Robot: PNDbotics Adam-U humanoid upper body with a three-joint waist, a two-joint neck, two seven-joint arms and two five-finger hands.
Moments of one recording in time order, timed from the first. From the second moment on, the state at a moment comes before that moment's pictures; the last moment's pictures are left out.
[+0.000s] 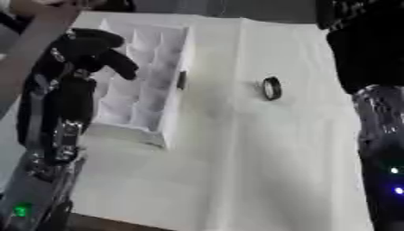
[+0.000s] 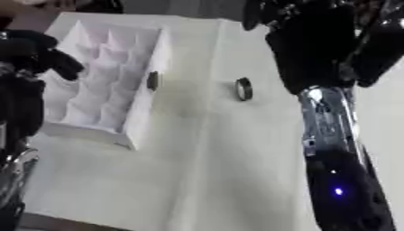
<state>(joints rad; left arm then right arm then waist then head) -0.32 0.37 -0.02 -1.98 0.09 -0.61 -0.03 -0.82 -0.11 0.04 -1.68 -0.46 -0.30 0.57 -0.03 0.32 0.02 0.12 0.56</state>
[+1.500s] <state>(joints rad) -0.34 0.37 -0.03 -1.98 0.11 -0.58 -0.04 -0.86 -0.09 -0.03 -1.28 0.92 -0.59 0.08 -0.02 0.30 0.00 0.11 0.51</state>
